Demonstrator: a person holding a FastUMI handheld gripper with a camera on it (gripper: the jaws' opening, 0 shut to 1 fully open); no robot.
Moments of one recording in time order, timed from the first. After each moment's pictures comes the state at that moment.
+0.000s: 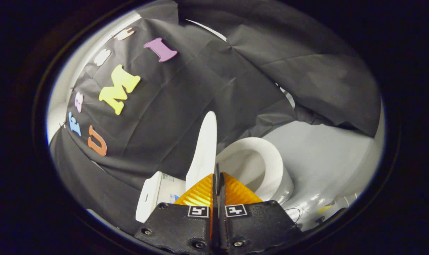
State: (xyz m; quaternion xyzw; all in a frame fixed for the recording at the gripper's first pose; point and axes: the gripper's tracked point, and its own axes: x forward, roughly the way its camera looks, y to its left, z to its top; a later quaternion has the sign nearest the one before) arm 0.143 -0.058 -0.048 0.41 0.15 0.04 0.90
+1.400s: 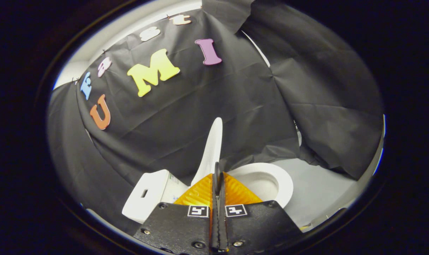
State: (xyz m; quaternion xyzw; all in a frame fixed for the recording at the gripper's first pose) arm 0.135 0.028 0.040 0.26 0.08 0.02 0.96
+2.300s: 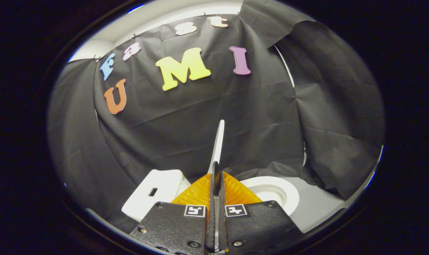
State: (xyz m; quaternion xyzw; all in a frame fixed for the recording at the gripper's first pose) arm 0.126 0.119 0.089 0.16 0.05 0.03 0.98
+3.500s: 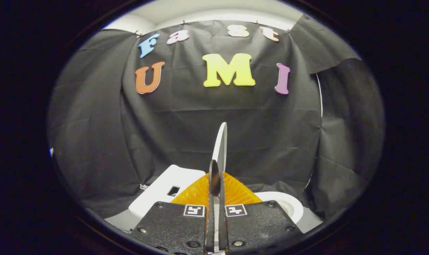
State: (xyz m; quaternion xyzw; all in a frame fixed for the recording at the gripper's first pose) arm 0.120 0.272 0.121 0.01 0.01 0.06 1.00
